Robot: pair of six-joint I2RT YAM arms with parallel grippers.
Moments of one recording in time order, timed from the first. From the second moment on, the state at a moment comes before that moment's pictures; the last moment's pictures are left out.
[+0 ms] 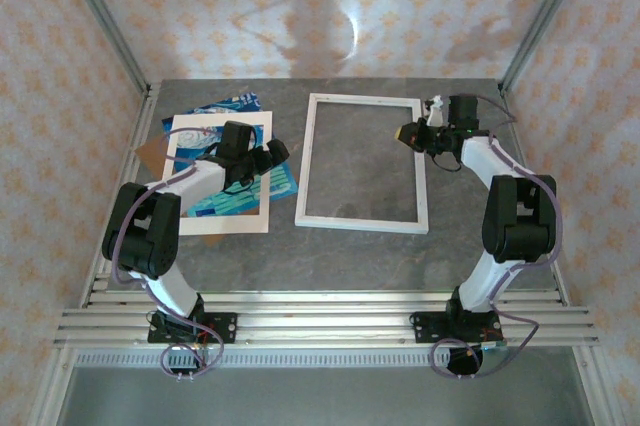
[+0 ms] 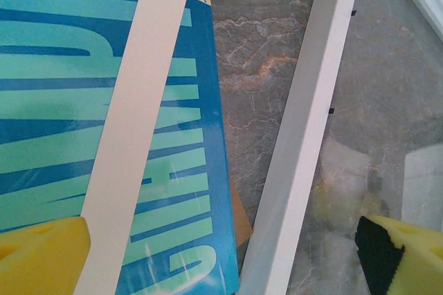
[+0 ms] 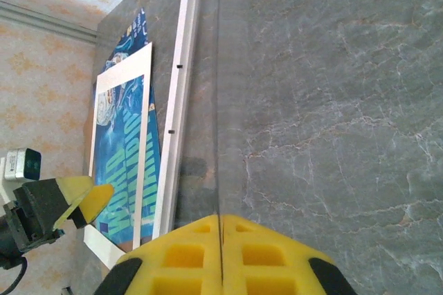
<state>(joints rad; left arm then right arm) -0.21 1.69 1.00 -0.15 0.19 -0.78 -0.01 1.75 1.21 -0.26 -0.76 0.45</state>
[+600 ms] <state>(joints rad) -0.22 1.69 1.00 -0.15 0.19 -0.78 -0.01 1.80 1.18 -0.14 -0.79 0.52</state>
